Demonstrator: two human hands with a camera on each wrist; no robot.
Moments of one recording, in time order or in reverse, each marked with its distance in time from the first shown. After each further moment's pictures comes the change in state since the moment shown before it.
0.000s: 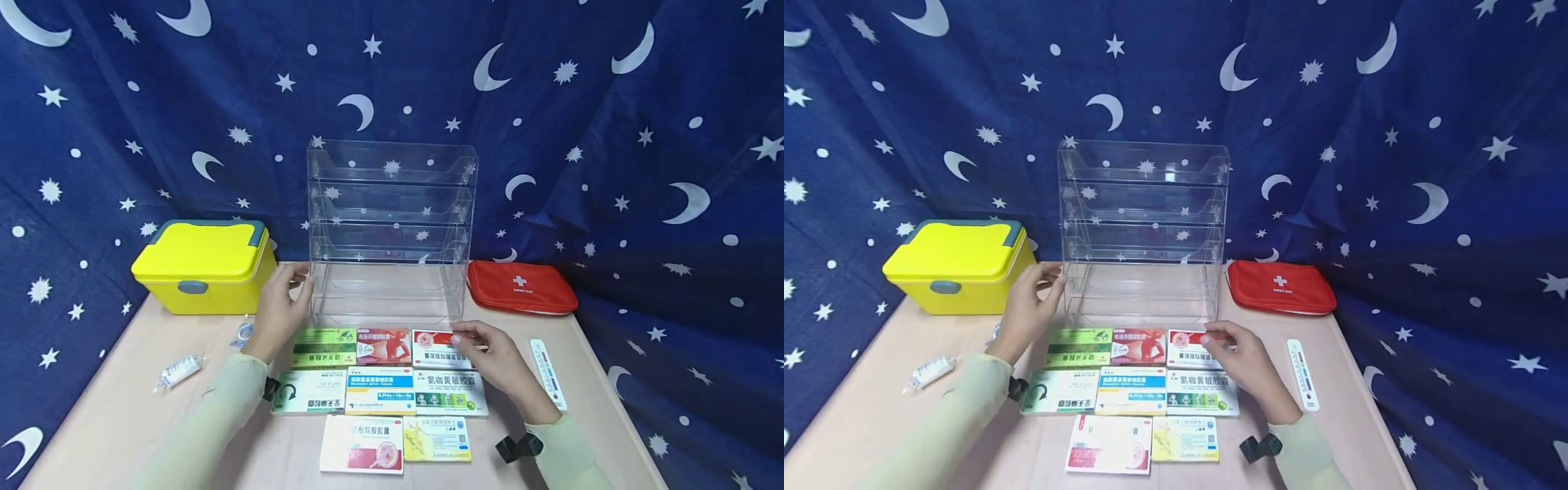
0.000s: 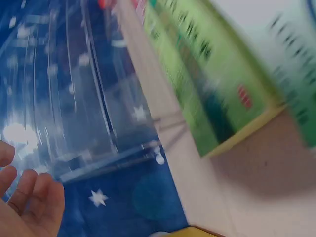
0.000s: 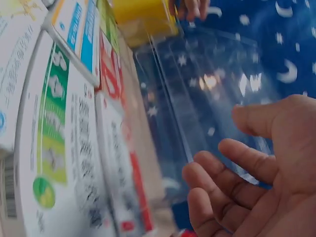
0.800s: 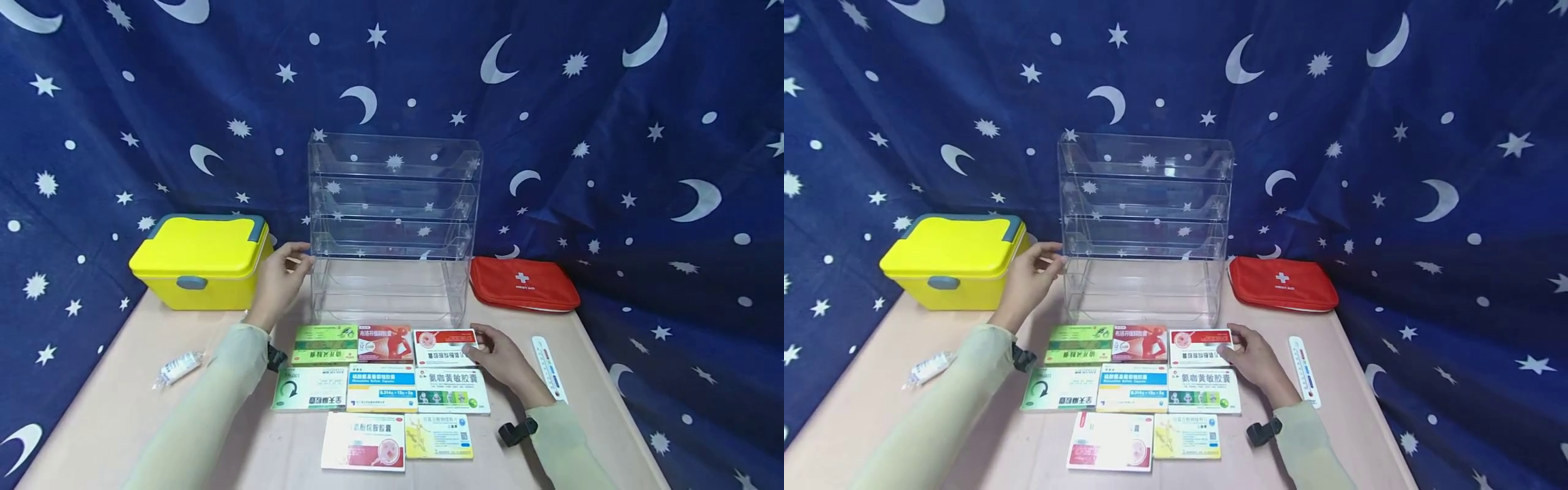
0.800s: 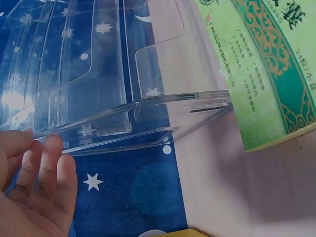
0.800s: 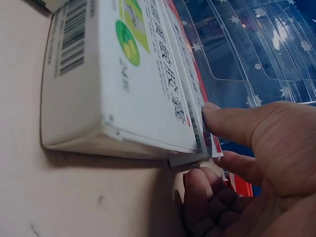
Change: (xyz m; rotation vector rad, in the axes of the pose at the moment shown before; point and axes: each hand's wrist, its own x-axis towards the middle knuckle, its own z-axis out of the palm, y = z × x) left_hand 0.042 -0.015 -0.004 -0.129 -0.069 -0.229; right_hand 0.028 0.069 0.007 -0.070 -0.042 0.196
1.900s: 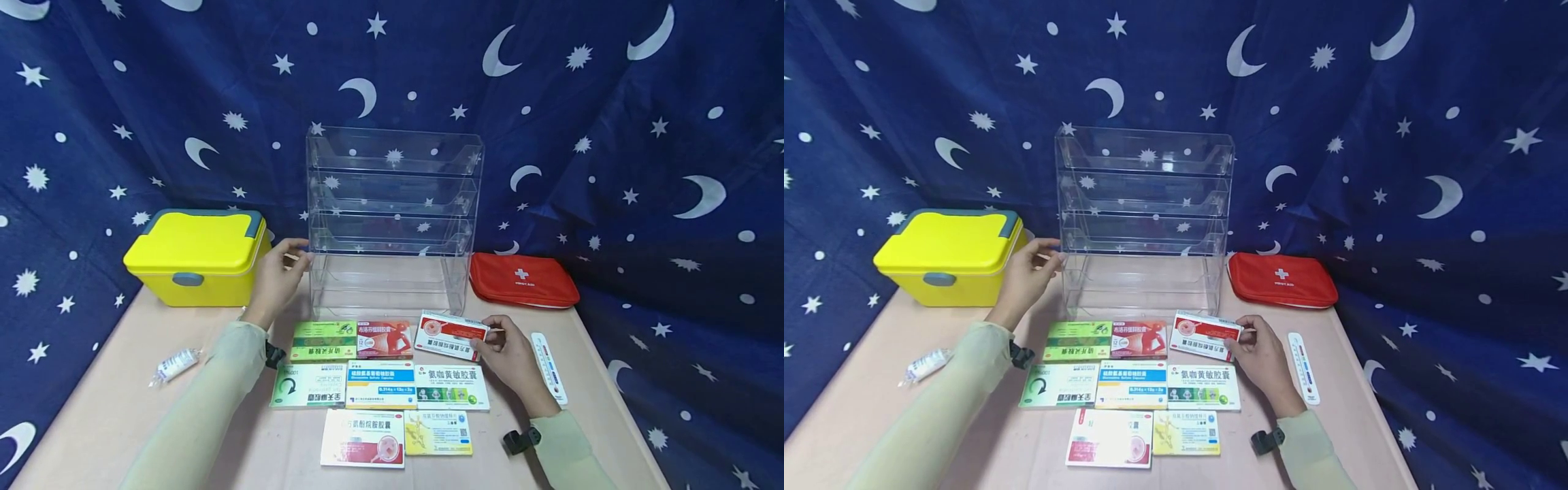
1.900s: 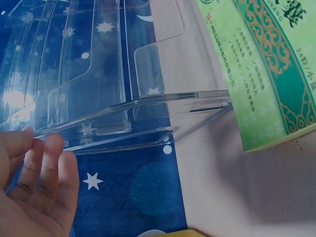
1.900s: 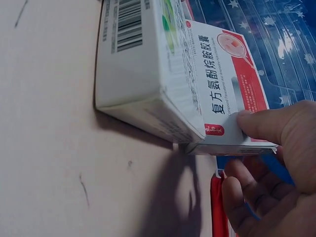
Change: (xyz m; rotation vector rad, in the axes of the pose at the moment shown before) left_hand 0.001 -0.001 0.000 -0.009 -0.015 -0.019; right_hand -0.015 0.001 -0.005 -0.059 0.268 -0.211
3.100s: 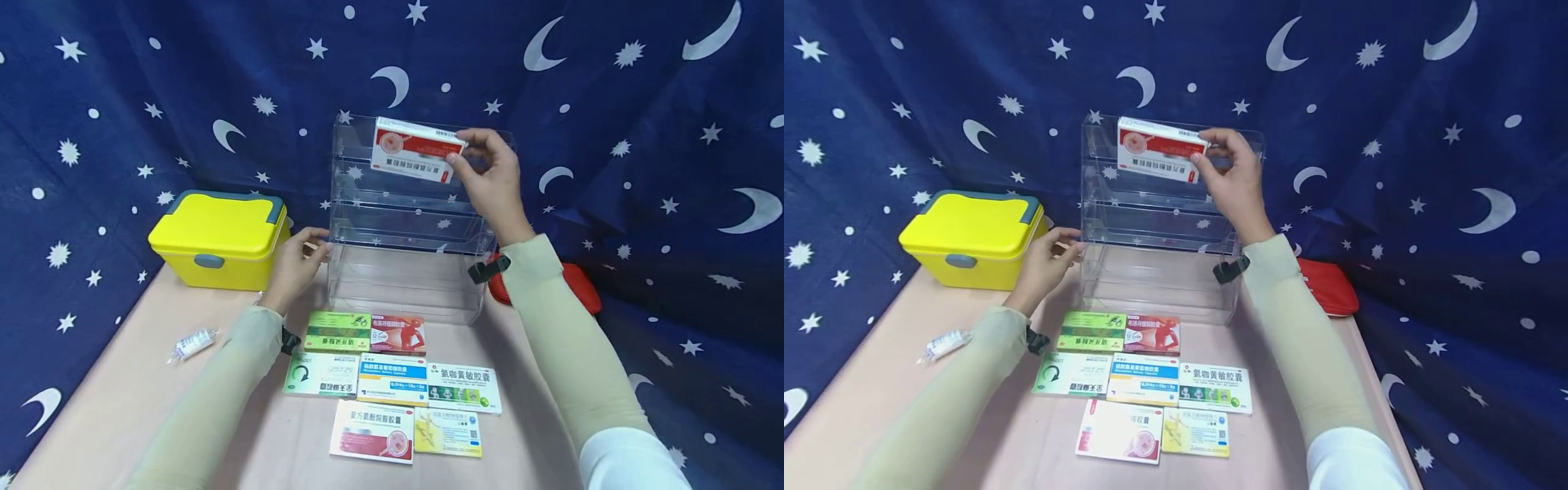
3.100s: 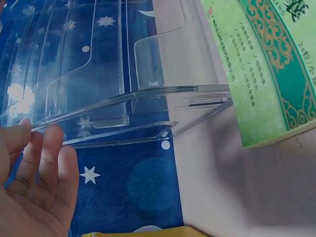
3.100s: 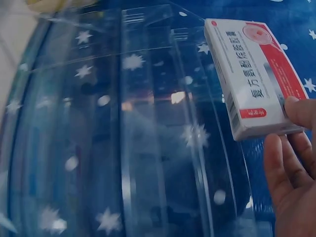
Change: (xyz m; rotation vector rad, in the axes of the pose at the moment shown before) left_hand 0.007 -0.007 -0.004 -0.006 -0.023 -0.050; right_hand 0.182 -0.250 -0.035 0.352 0.200 -0.607
